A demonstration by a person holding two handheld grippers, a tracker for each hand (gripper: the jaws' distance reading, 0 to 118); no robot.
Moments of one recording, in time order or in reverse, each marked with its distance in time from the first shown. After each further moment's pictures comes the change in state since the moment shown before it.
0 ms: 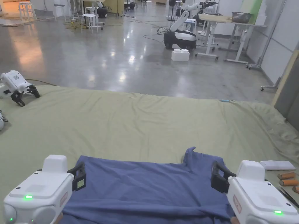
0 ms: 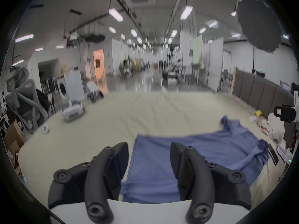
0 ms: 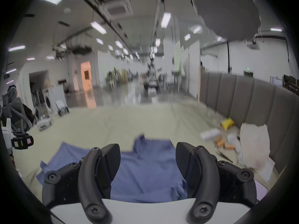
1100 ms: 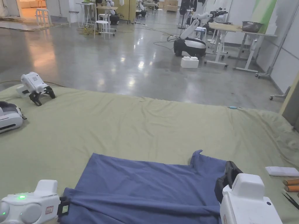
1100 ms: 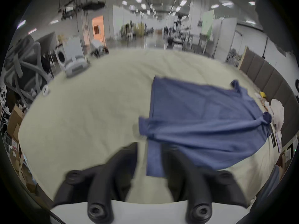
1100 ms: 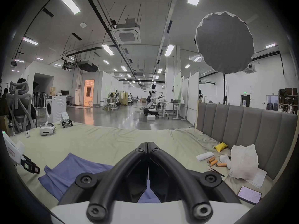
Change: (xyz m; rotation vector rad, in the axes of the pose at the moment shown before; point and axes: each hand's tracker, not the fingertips) left arm -0.110 -0.102 -0.050 -0.555 -0.003 0.083; right arm -0.047 -0.008 0.065 0.172 -0.045 0.079
